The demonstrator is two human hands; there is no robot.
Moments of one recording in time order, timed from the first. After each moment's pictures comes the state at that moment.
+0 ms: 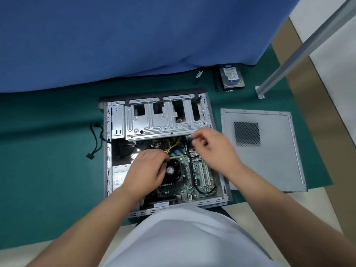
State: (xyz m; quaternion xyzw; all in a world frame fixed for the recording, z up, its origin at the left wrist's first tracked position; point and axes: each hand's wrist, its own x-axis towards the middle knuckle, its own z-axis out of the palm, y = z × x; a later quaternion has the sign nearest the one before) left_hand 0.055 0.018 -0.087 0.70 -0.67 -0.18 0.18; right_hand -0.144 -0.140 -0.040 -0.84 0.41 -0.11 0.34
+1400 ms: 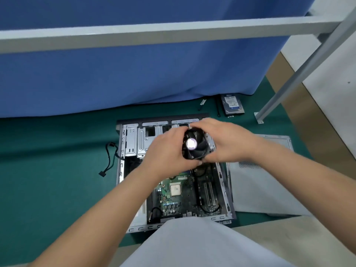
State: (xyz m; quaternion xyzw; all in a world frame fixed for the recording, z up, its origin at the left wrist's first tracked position) left_hand 0.045 -0.058 0.043 0.73 -0.63 -0.17 0.23; right_hand -0.123 -0.189 0.088 -0.95 0.22 0.06 0.22
